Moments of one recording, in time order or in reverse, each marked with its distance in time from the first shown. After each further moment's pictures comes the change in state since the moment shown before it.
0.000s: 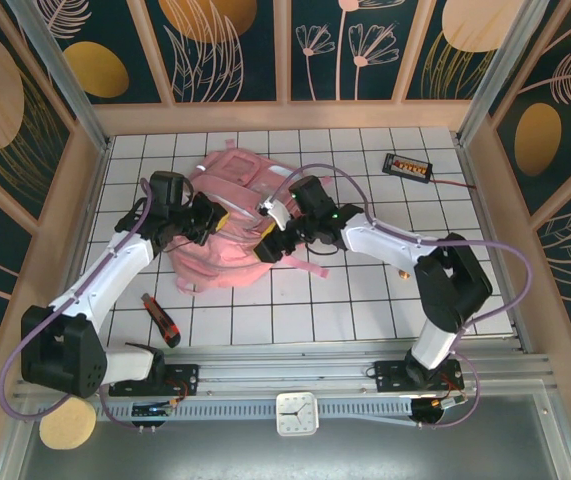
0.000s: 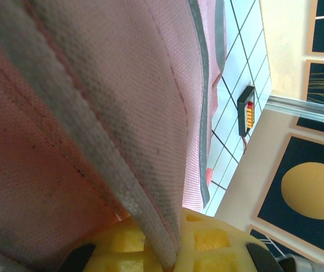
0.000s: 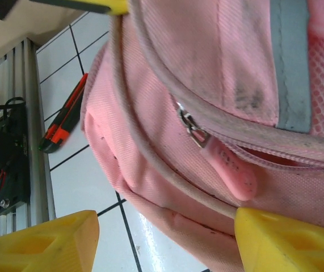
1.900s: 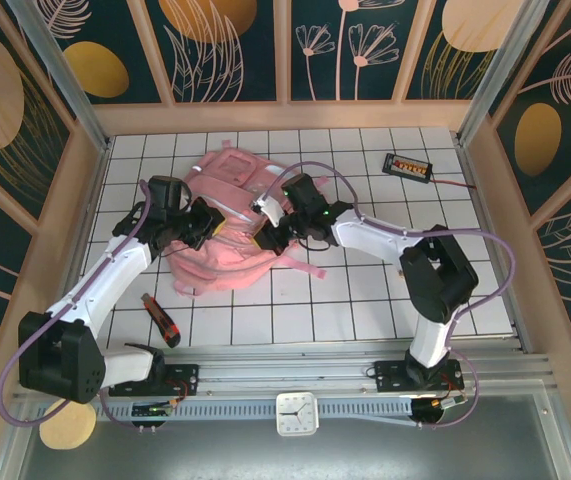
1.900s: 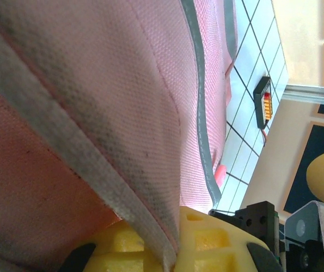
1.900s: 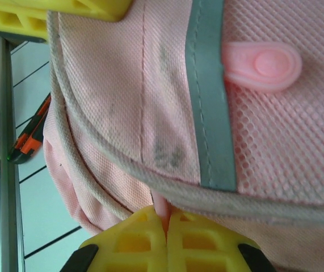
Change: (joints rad) left arm 0.004 -0.028 -0.022 -0.046 -0.012 0.122; right arm 0.000 0.069 0.053 0.025 0.058 -0.034
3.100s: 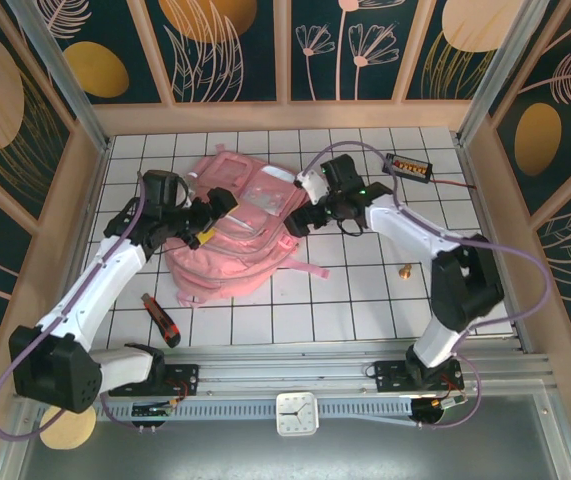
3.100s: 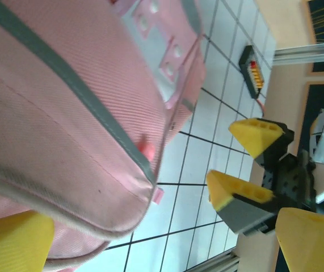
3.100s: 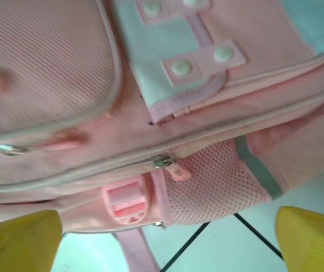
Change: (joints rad) left arm -0.013 -0.060 0.075 -0.087 0.031 0.172; right arm -0.193 -0.151 0.031 -0.251 0.237 -0.006
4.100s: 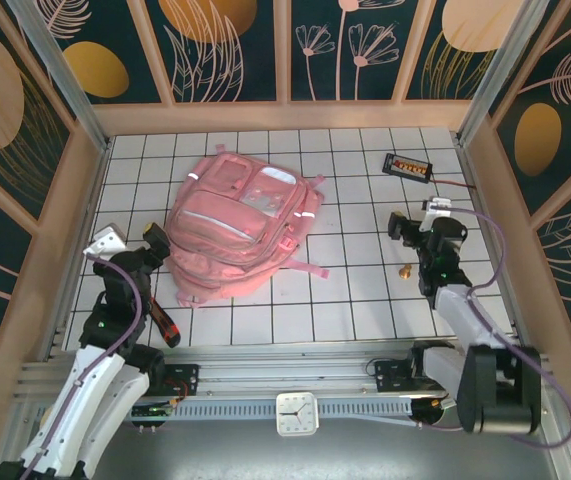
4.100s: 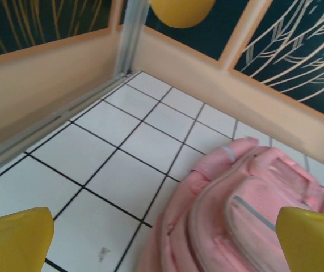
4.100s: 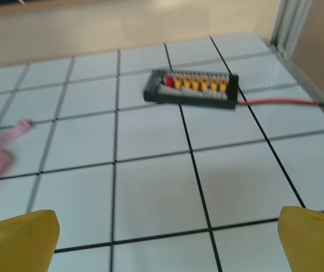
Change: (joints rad) left arm 0.001 -0.716 -0.583 0.296 -1.049 0.418; right arm -0.565 -0.560 -0.878 0.798 0.322 0.189
